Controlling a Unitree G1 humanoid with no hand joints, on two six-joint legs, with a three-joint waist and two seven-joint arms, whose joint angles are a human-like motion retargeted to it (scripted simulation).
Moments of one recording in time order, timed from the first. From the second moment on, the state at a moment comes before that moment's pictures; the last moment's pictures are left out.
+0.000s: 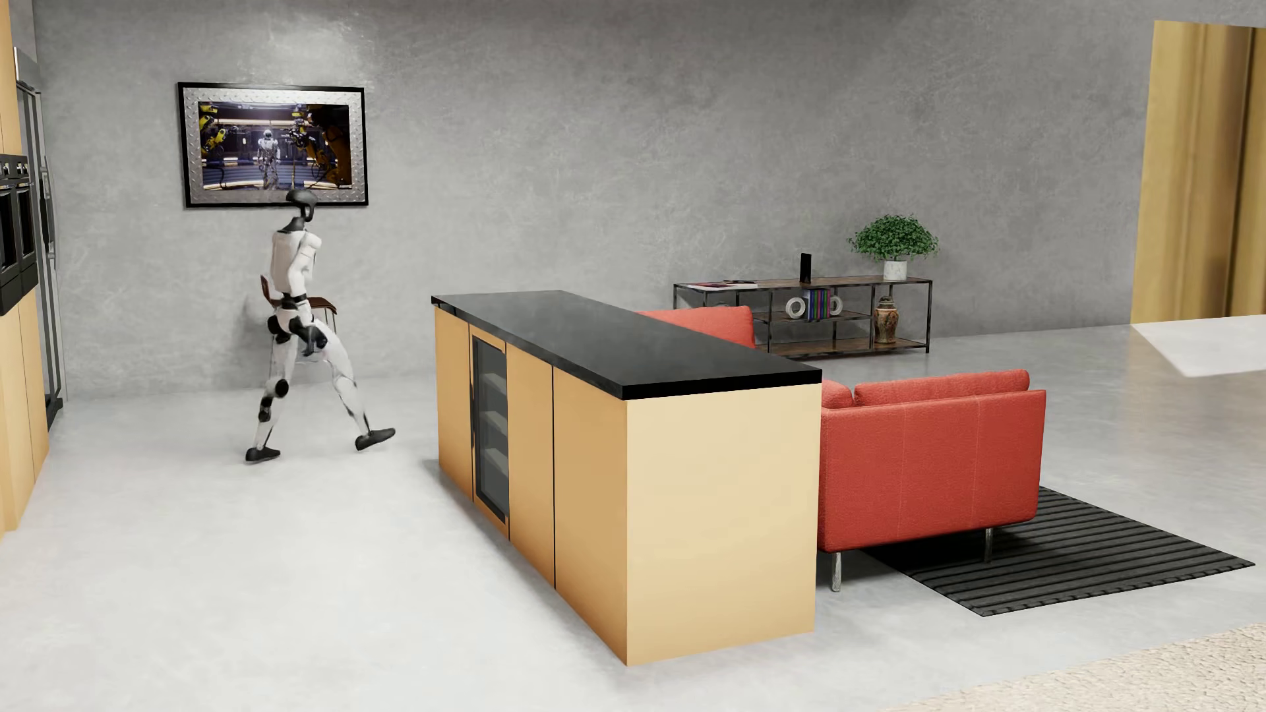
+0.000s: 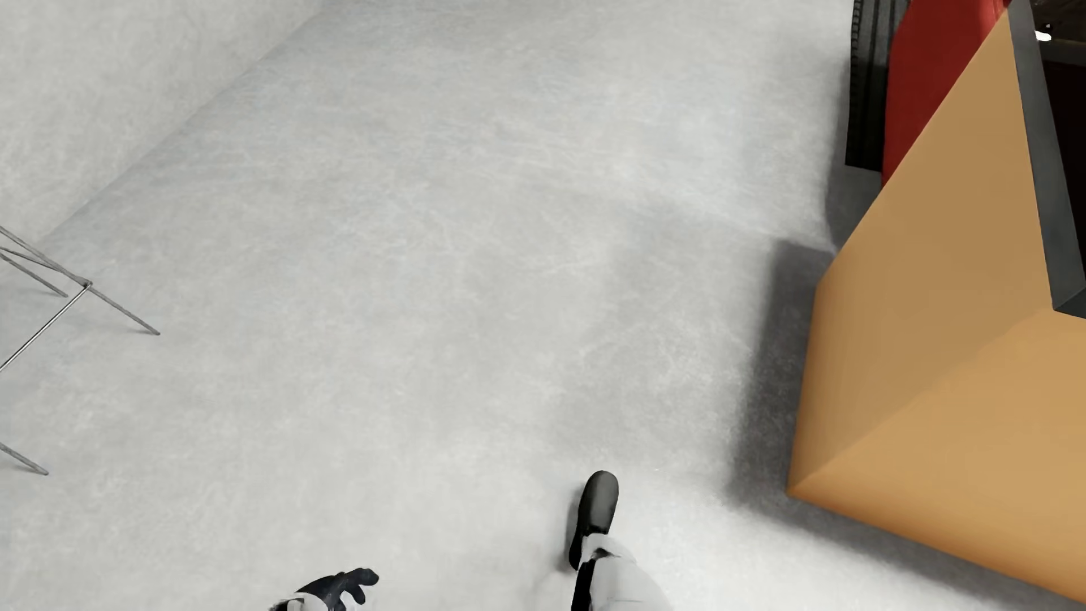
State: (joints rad) body 0.14 -0.50 -0.06 0.00 -0.20 -0.07 0.31 -0.30 0.18 0.35 0.15 -0.01 0.43 -0.36 0.02 0.10 0.03 -0.07 0.06 0.01 -0.12 0.77 0.72 1.01 -1.15 0.30 0.36 -0.17 0.11
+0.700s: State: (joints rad) body -0.33 0.05 -0.02 0.16 0.11 0.13 0.60 -0.23 0.16 0.31 0.26 0.33 -0.18 -0.03 -0.22 0.06 -0.03 0.03 -0.11 0.05 0.00 0.59 0.52 0.95 -1.08 0.30 0.16 -0.22 -0.03
